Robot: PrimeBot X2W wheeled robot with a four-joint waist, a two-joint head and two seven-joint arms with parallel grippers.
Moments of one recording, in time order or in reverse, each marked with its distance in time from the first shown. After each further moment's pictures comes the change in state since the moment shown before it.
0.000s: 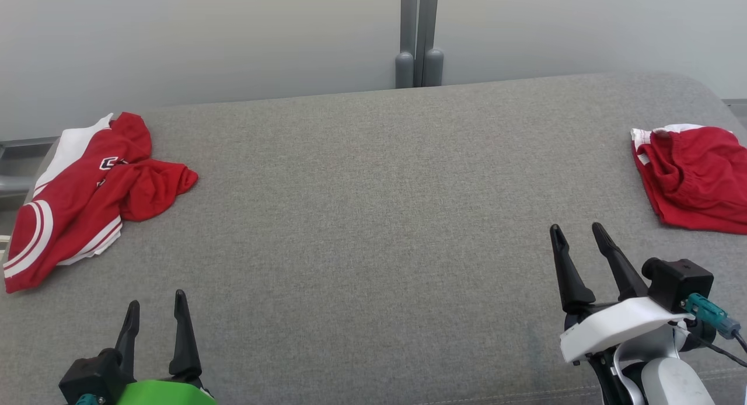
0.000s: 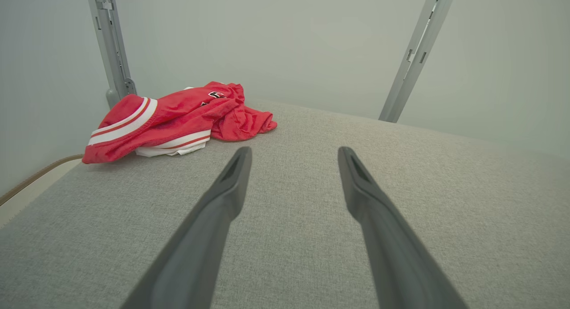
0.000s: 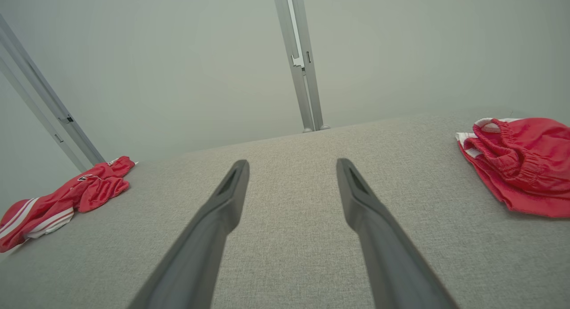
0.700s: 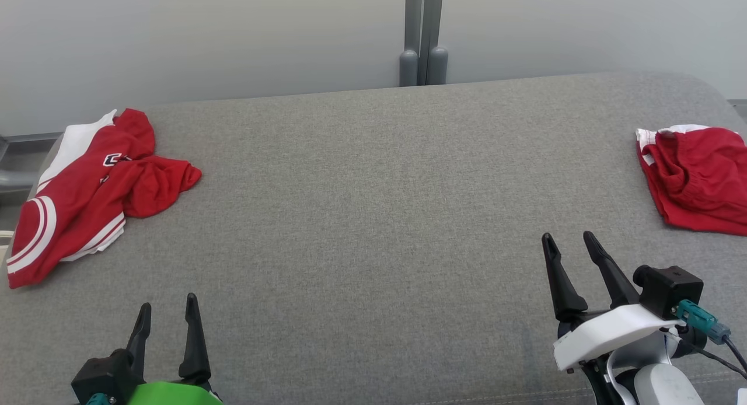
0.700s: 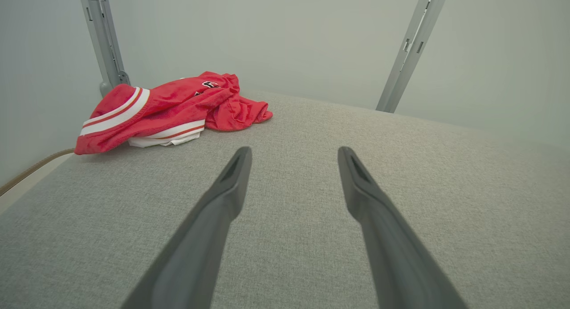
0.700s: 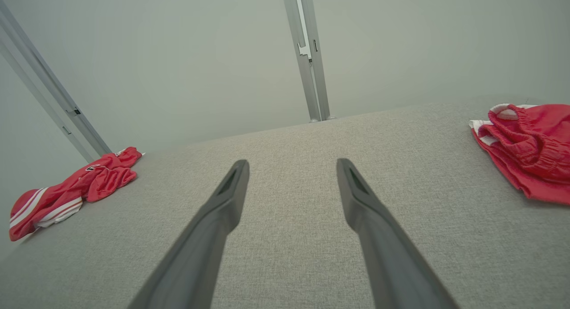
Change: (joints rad) left arm -0.002 -0.002 -0.029 0.013 0.003 -0.004 0.005; right arm 0.013 0.000 0.023 0.019 0.010 0.000 -0.015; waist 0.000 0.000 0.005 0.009
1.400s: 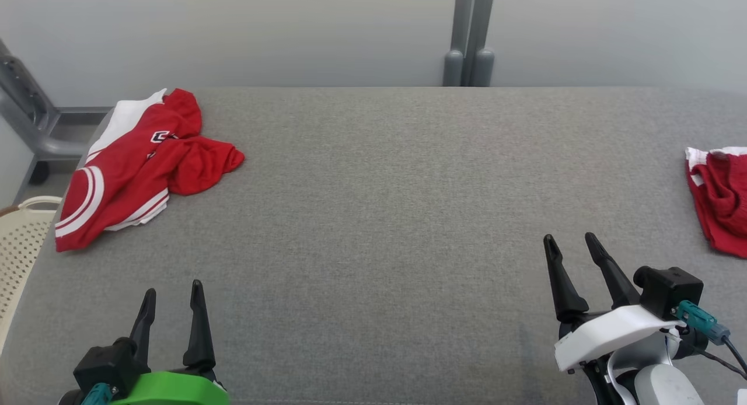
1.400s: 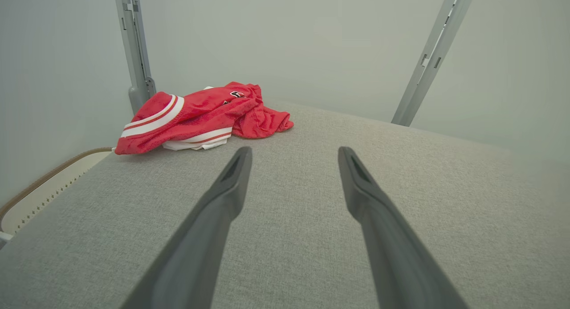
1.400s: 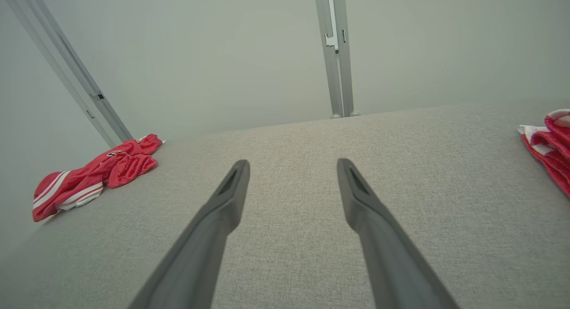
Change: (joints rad) left arm -0.021 0.006 -0.017 -0.030 0.000 0.005 0.010; right arm 0.000 0.000 -0.005 0.011 -0.007 0.000 -0.003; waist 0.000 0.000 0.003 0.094
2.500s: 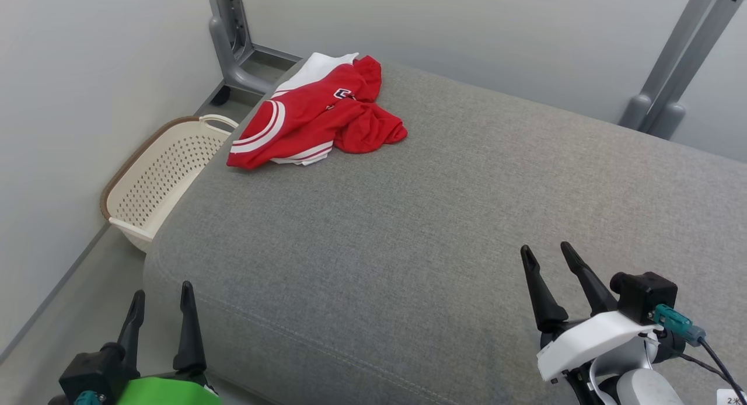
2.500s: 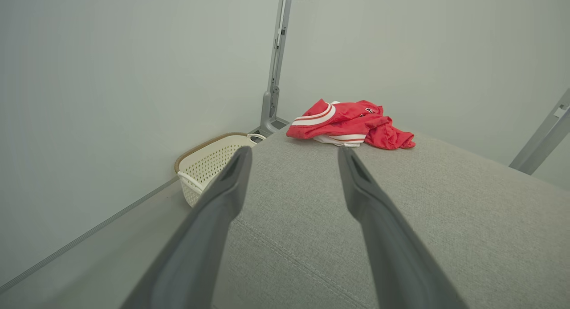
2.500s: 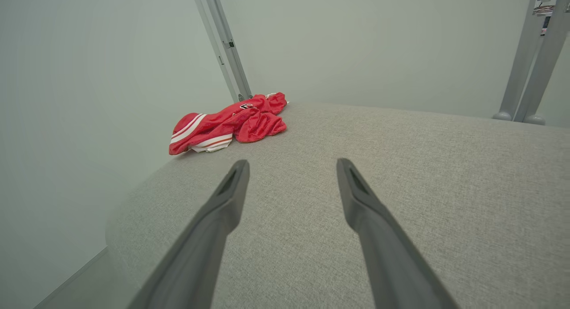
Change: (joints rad) left arm 0.038 0.028 0.008 -0.069 -0.004 0.019 0.005; right arm -0.002 0.001 0.062 0.028 0.014 0.000 0.000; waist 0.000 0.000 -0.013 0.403
